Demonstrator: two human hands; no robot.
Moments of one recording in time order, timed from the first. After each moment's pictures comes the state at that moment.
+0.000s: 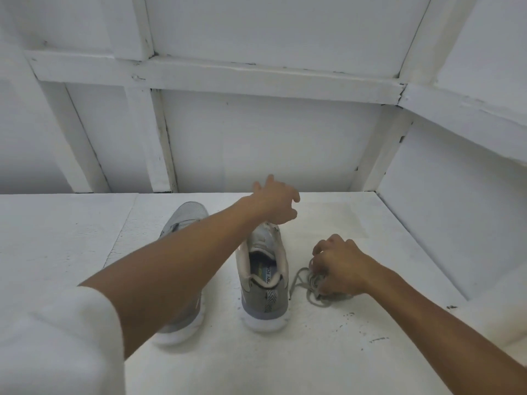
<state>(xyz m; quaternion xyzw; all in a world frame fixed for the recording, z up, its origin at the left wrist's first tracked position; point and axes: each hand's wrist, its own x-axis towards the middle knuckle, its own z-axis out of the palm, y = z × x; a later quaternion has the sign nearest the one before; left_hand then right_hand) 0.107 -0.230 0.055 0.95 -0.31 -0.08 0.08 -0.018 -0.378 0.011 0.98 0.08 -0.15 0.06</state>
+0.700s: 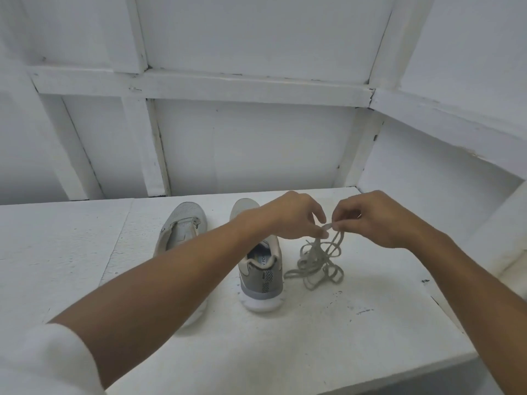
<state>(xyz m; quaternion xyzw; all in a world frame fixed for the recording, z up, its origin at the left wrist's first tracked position) 0.018 -0.224 0.091 0.87 -0.43 -0.13 0.21 -0.073 -0.392 0.113 0.97 0.00 0.02 -0.23</state>
